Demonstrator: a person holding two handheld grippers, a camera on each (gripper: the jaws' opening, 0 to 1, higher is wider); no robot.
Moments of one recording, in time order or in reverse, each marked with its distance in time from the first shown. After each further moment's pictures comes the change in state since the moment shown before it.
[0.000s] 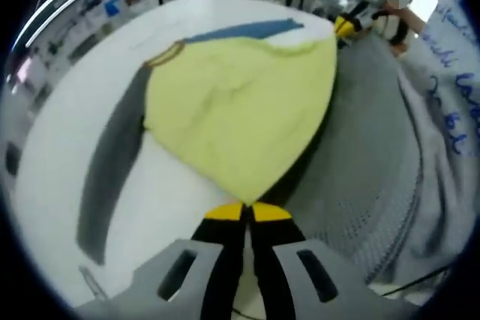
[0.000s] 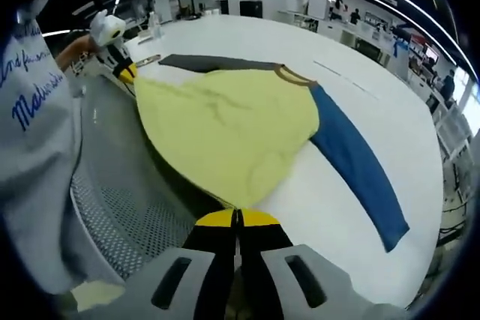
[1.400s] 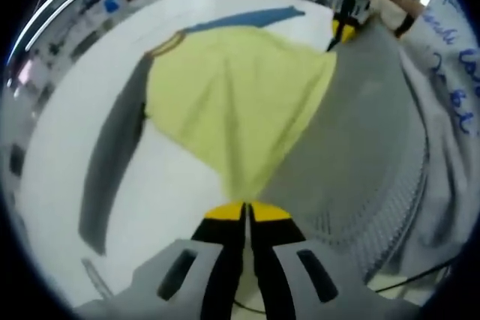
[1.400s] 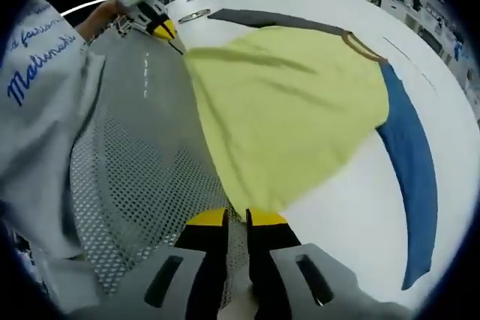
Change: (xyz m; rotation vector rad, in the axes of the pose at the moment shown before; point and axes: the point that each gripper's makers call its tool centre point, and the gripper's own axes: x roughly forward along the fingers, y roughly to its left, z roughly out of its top) left arm 0.001 -0.002 -0.020 0.004 0.051 0.027; right arm 0.049 0.037 -0.027 -0.141 0.249 0.345
